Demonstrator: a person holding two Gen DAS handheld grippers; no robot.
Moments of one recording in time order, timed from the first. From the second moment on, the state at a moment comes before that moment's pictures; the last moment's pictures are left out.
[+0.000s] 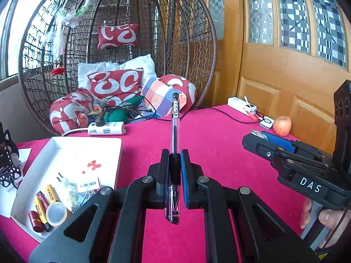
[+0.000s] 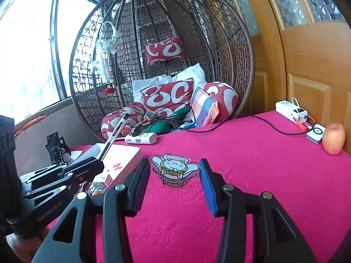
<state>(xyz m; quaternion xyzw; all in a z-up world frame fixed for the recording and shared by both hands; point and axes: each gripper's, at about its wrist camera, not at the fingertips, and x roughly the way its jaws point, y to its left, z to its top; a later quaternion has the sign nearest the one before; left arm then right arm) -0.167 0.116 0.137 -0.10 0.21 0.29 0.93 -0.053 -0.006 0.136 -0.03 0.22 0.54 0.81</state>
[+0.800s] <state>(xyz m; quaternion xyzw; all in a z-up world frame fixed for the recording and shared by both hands) -0.225 0.148 0.136 -0.14 0.19 0.32 0.92 -0.098 0.021 0.139 -0.08 0.20 0.57 0.79</state>
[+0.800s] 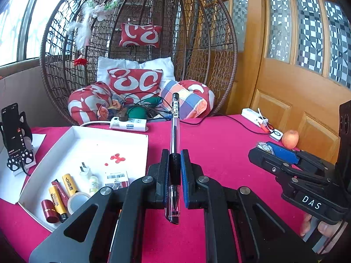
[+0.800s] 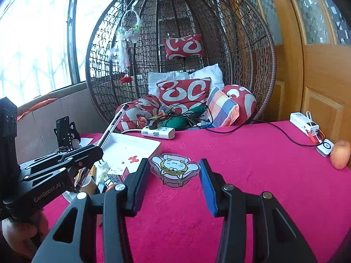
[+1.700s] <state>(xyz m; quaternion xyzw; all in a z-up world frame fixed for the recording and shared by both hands) -0.312 0.236 0.092 -0.22 0.19 0.43 0.86 -0.153 0.131 0.134 -0.17 0.20 0.62 0.73</state>
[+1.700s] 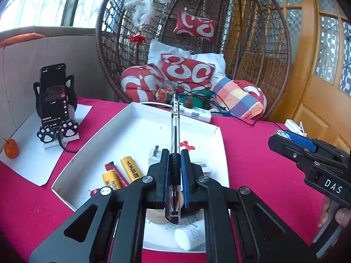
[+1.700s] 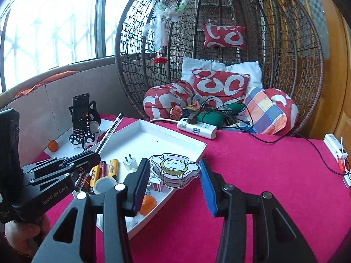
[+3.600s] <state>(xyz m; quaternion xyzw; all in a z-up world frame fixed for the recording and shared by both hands) -0.309 0.221 0.115 -0.16 0.19 0.48 0.84 -0.159 0.106 0.122 -0.10 0.16 0.58 0.79</state>
